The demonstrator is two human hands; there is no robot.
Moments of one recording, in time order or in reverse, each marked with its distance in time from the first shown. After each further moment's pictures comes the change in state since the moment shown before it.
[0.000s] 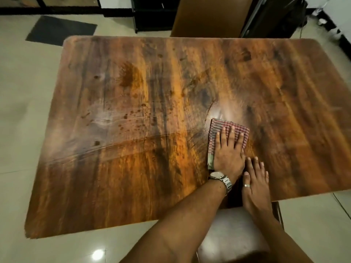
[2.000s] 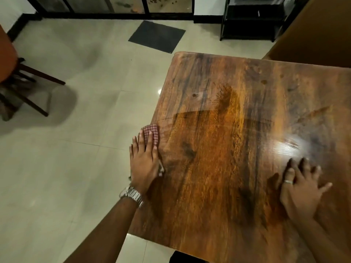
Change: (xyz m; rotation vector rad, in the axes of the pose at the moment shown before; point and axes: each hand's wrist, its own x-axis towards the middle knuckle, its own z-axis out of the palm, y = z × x) left_hand -0.186 -0.440 -0.128 -0.099 0.315 -0.782; right_hand 0.118 -0.191 0.061 -0.111 -0.002 -0.123
